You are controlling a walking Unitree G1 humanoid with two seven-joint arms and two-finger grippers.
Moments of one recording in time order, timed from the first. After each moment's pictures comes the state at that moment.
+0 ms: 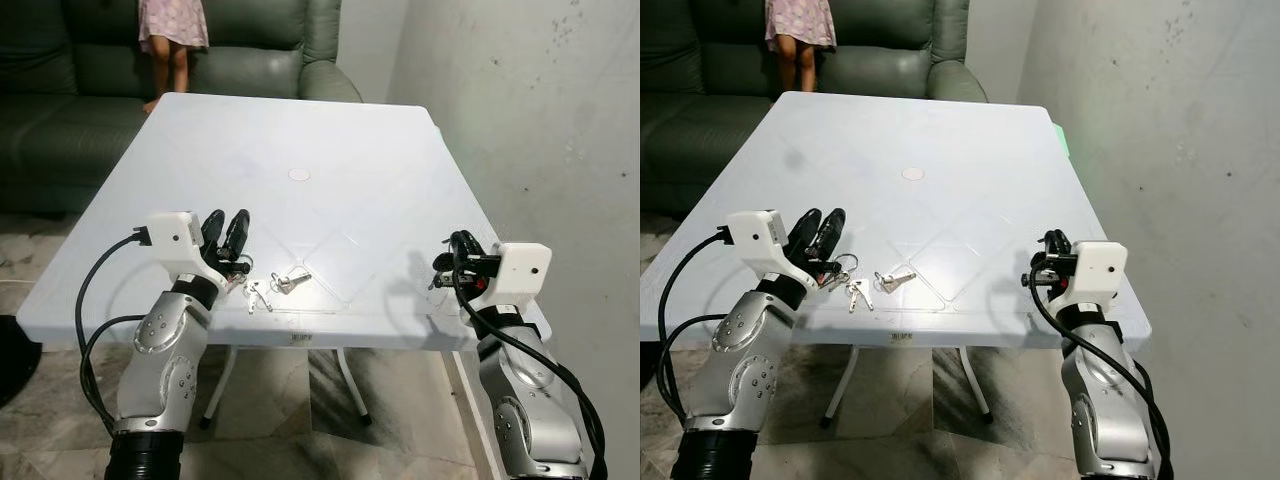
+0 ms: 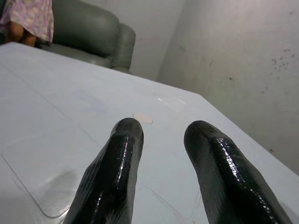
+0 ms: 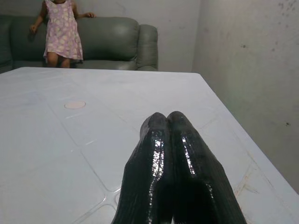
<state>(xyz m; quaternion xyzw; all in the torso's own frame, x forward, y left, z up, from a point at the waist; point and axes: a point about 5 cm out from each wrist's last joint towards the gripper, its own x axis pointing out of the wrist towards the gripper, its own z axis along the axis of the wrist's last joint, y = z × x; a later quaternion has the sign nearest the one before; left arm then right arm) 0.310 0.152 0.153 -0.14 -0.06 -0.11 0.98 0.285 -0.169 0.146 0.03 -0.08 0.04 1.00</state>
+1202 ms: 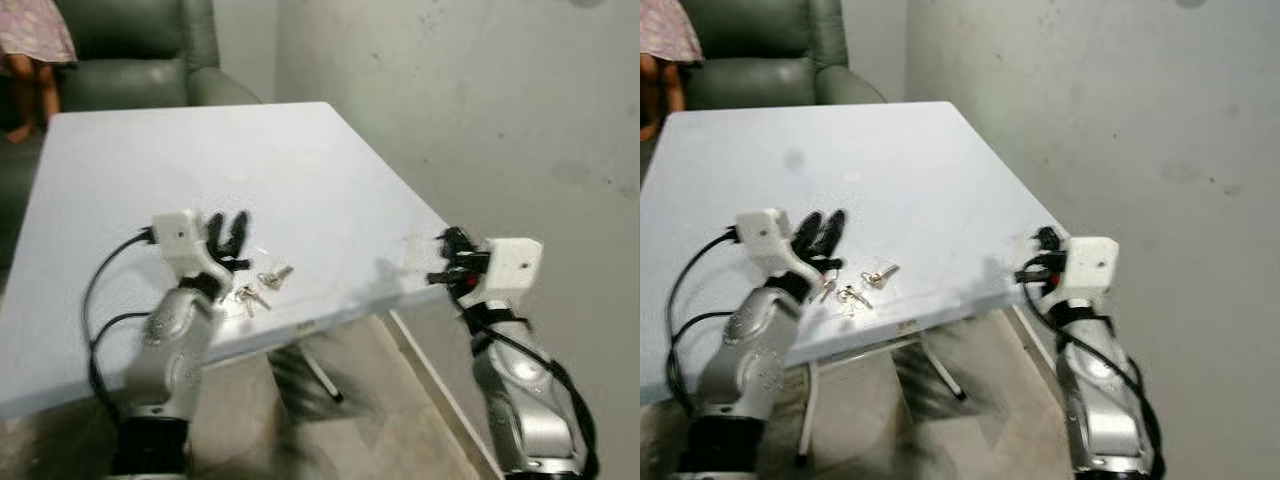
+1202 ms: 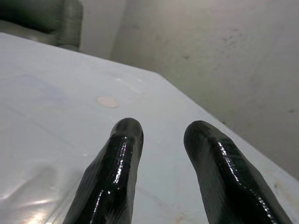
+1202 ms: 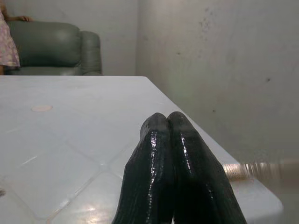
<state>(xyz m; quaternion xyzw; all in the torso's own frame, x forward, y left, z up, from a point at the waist) 0.316 0.168 0.147 -0.14 -0.04 -0.05 0.99 0.288 -0.152 0.148 0.03 -0.08 0.07 0.99</state>
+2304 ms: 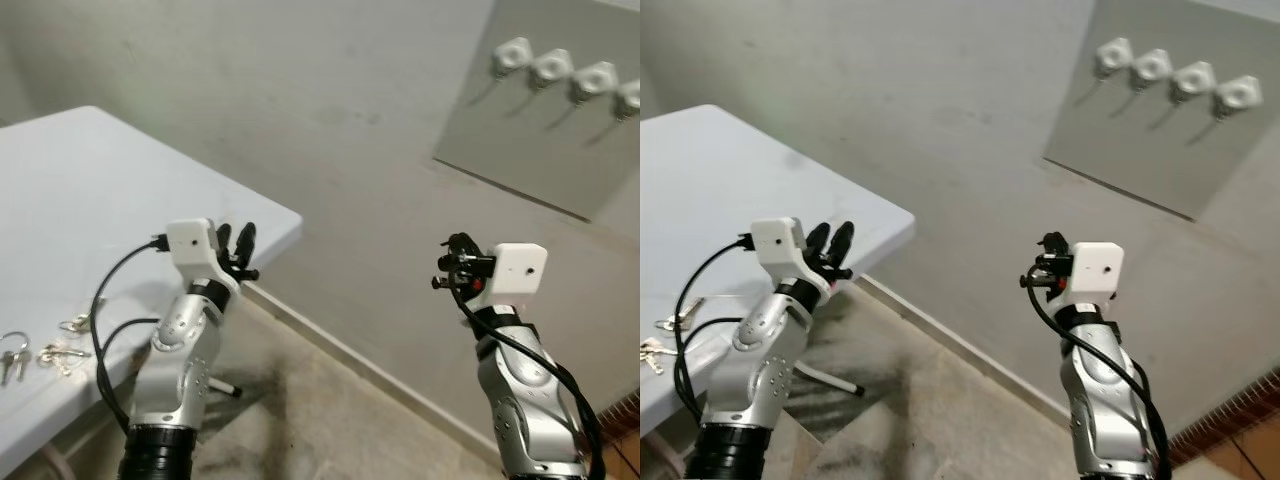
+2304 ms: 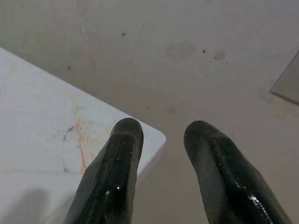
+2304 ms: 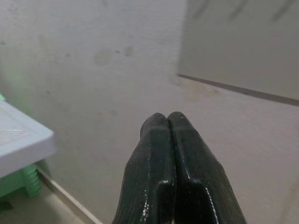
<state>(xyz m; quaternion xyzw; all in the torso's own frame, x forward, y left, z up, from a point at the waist) 0.315 0.156 0.142 -0.12 -0.02 -0.06 0.99 0.287 -0.163 0.144 0.03 -0.07 0.04 1.00</state>
